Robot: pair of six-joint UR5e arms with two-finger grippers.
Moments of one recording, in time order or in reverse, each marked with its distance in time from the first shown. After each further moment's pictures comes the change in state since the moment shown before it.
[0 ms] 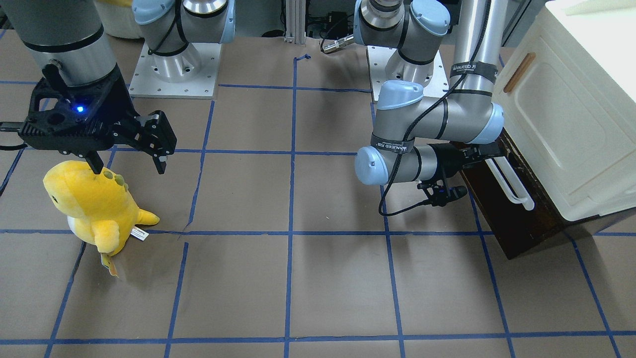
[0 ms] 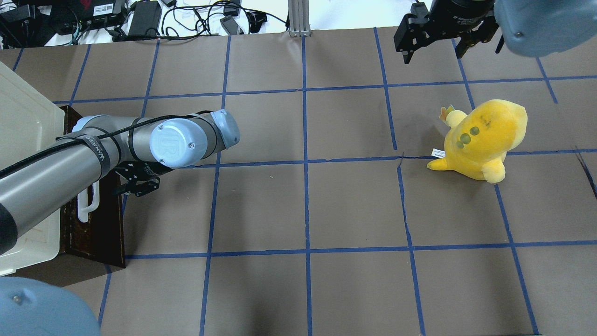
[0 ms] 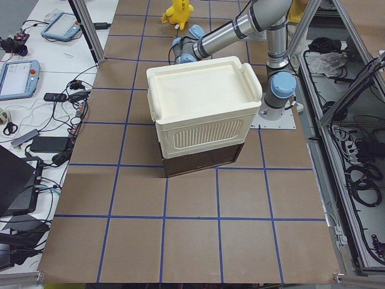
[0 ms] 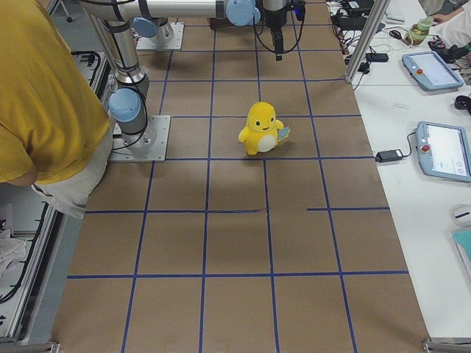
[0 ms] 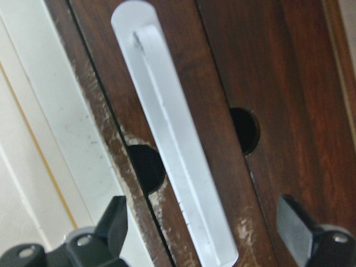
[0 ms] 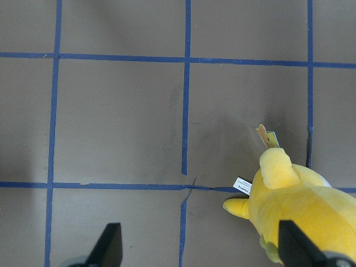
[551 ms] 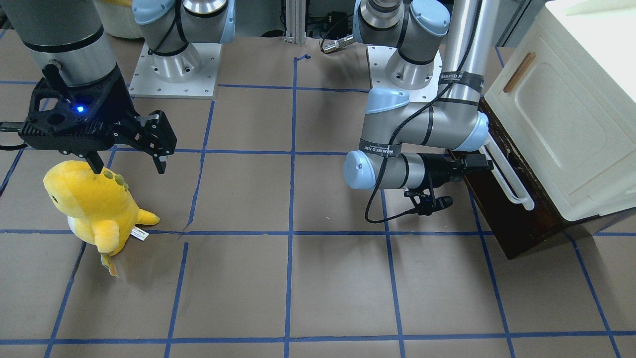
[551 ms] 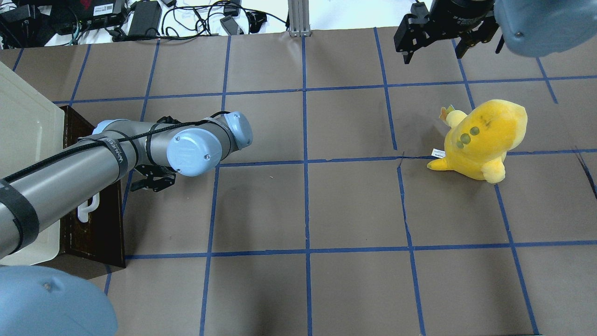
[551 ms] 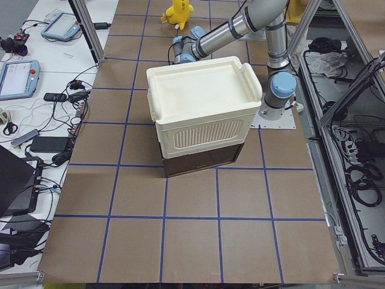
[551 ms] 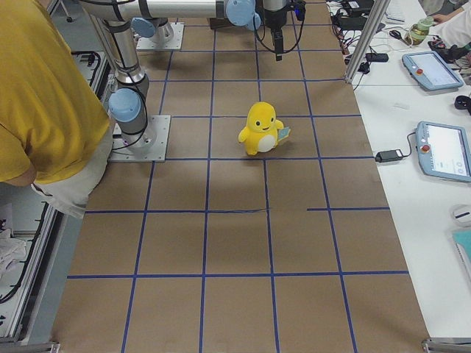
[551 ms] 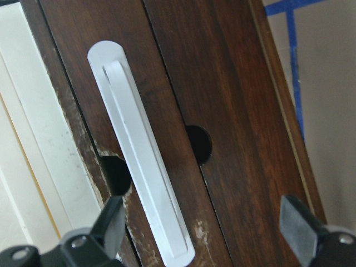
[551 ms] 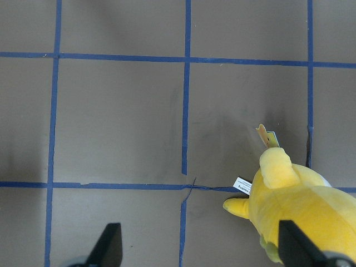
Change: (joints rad) left arm -0.029 -0.036 -0.004 0.143 -0.006 0.089; right arm 0.000 0.000 0.000 0.001 0.000 0.000
